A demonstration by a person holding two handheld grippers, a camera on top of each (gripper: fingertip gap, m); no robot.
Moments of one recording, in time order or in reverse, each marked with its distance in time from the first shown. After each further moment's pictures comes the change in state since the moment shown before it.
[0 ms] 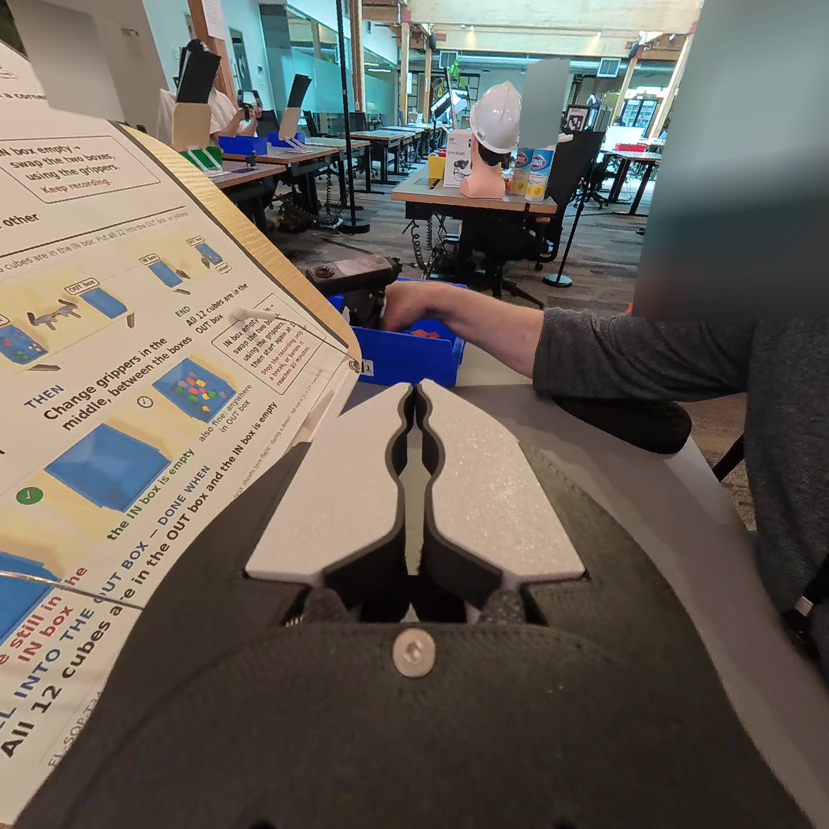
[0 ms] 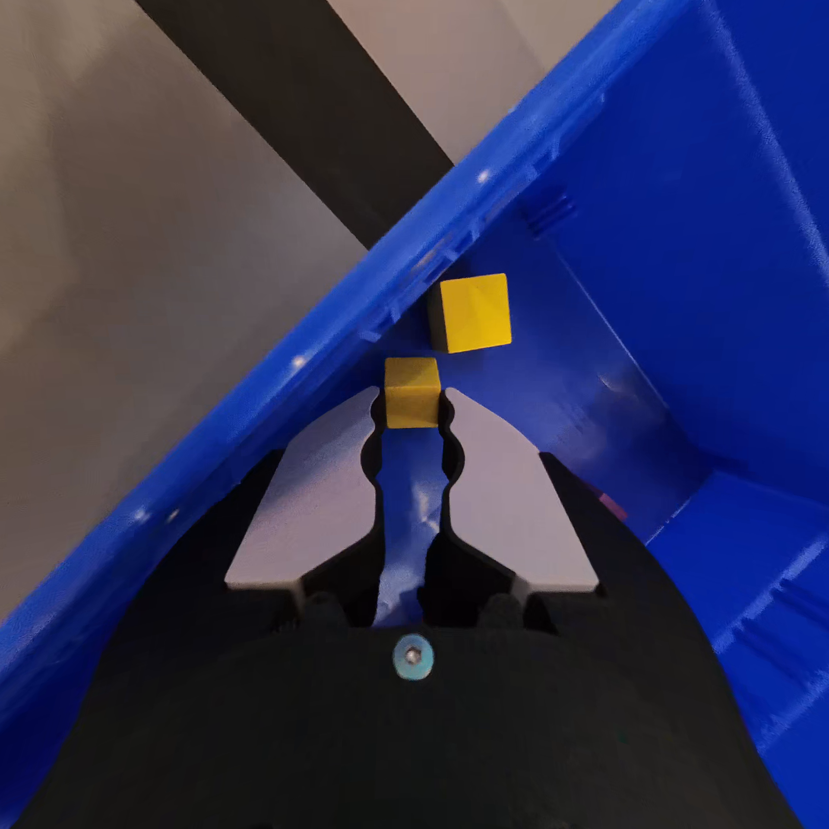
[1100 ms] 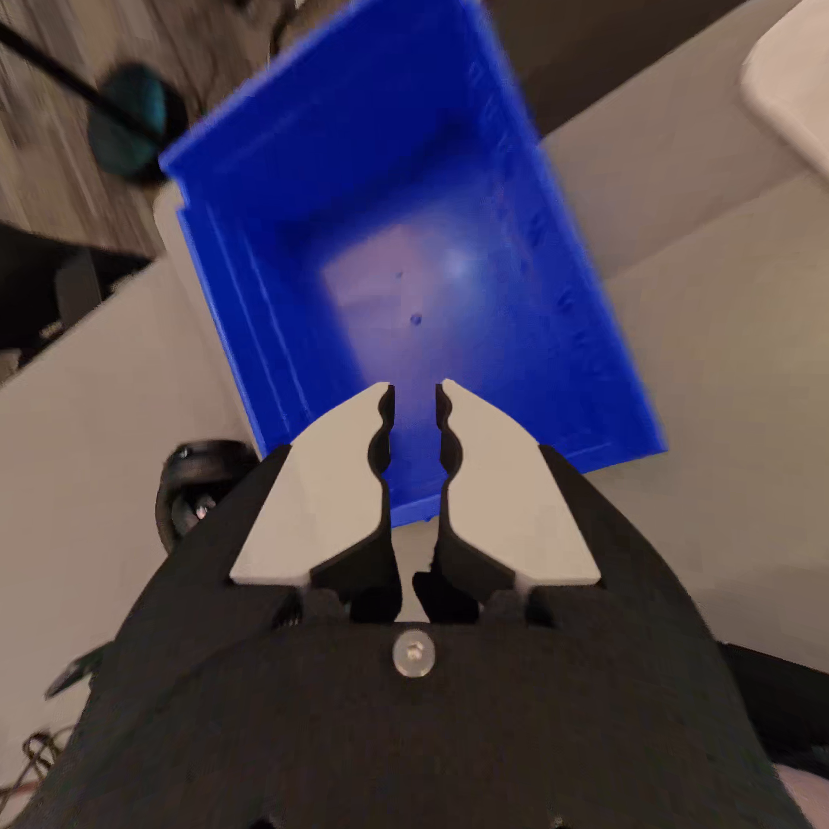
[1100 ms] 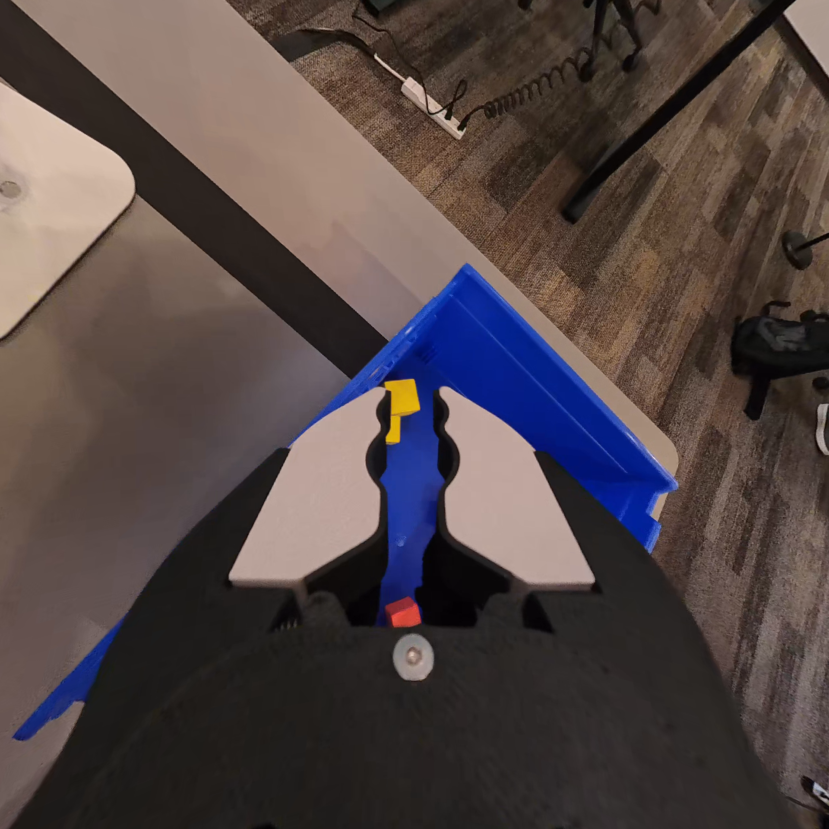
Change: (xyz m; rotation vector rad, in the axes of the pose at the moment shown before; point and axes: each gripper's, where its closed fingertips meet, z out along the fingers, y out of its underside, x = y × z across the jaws) left arm -0.130 0.136 -0.318 -0.942 -0.986 -0.274; right arm 0.013 -0.058 -0.120 0.360 0.178 0.008
